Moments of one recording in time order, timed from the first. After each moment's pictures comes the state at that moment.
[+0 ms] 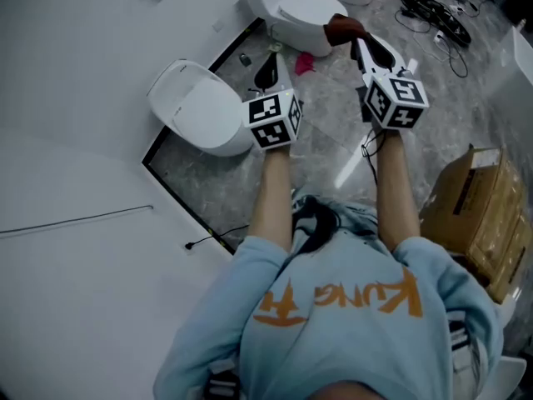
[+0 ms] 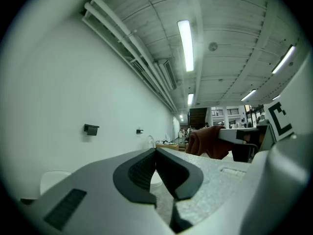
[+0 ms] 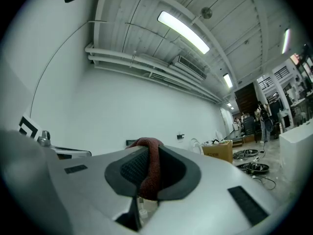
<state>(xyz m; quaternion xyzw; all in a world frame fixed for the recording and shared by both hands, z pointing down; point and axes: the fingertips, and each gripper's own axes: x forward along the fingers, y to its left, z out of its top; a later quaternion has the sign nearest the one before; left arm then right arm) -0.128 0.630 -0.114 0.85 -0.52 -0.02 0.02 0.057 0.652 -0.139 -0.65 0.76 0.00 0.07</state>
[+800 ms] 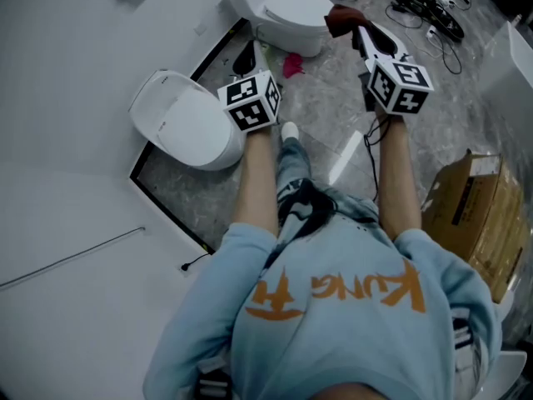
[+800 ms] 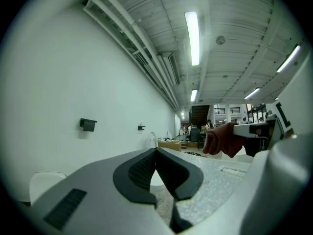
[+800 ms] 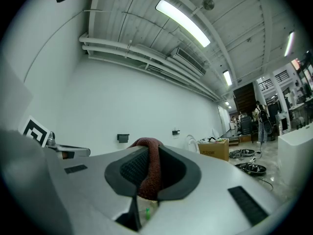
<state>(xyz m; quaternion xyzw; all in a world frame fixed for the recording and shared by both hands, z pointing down) -0.125 0.495 -0.083 0.85 -0.53 -0.01 0.04 0.101 0.548 -0.114 -0.66 0.75 -0.01 0.05</state>
